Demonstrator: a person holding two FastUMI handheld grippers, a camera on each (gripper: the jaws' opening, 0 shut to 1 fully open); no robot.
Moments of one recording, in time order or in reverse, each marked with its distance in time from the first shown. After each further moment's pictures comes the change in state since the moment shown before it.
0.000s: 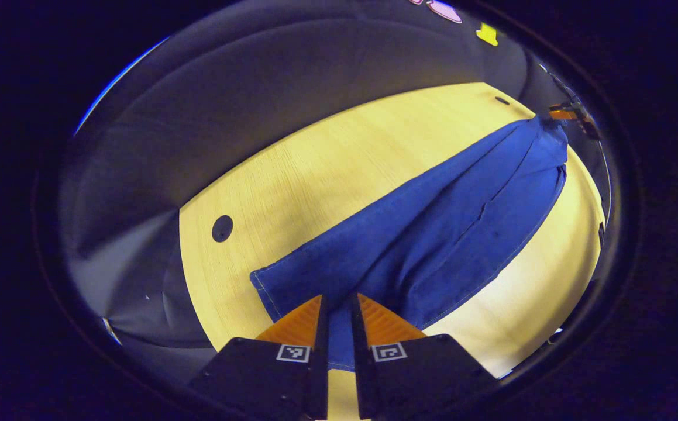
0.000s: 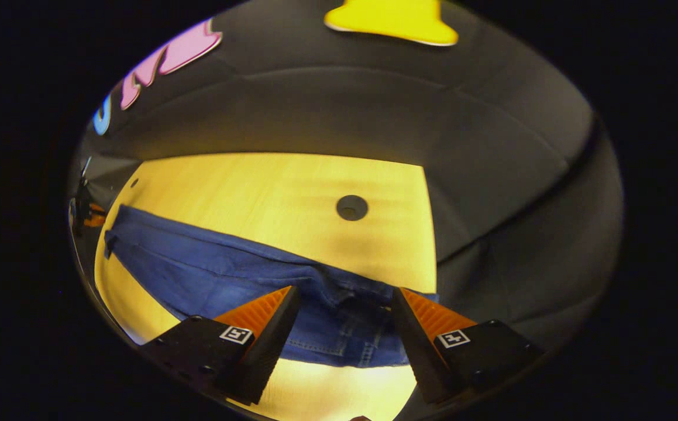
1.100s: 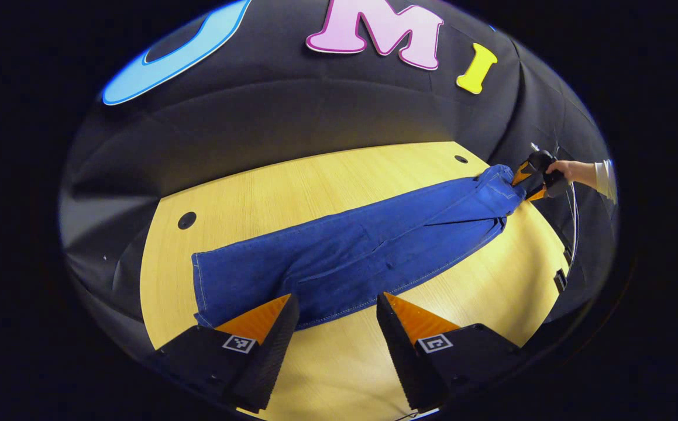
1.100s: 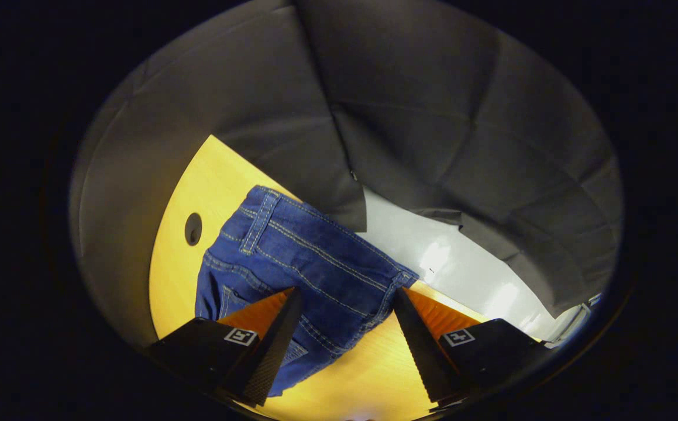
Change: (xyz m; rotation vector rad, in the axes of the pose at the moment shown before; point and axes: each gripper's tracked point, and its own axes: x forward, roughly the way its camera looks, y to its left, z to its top) left arm -0.051 -0.116 -0.018 -0.186 -0.234 -0.129; right arm 0.039 -0.071 -0.110 0.995 0.242 -0.295
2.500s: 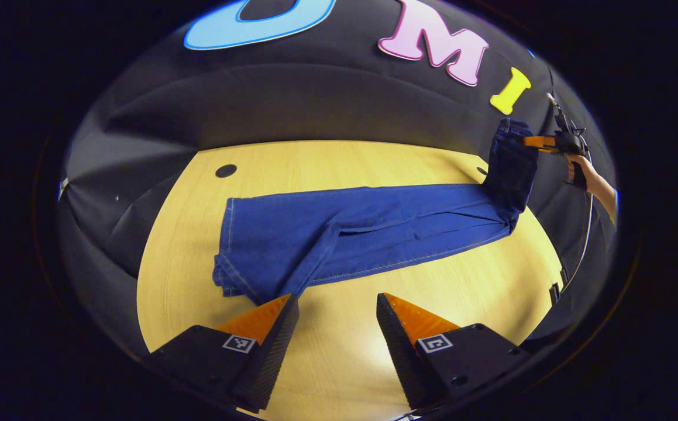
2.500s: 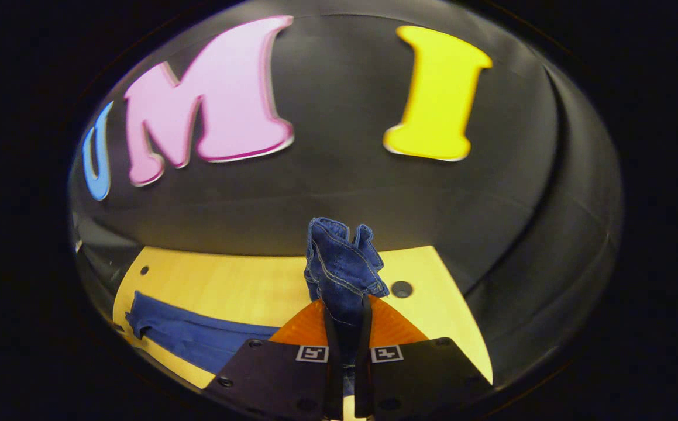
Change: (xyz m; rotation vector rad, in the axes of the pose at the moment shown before) left arm -0.039 0.051 -0.076 -0.204 -0.005 0.048; right arm -0.296 0.201 -0.075 -0.870 -0.653 0.459
